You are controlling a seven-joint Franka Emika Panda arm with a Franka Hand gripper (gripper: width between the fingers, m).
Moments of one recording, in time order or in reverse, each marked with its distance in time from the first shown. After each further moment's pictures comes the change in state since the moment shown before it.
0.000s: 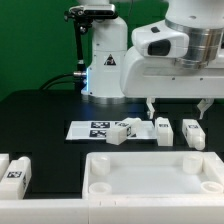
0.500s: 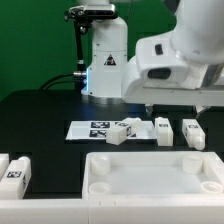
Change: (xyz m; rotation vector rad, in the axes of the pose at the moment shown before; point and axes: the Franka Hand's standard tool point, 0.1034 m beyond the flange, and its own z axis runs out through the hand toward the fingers) arm -0.027 -0.009 0.023 0.087 -0.373 0.094
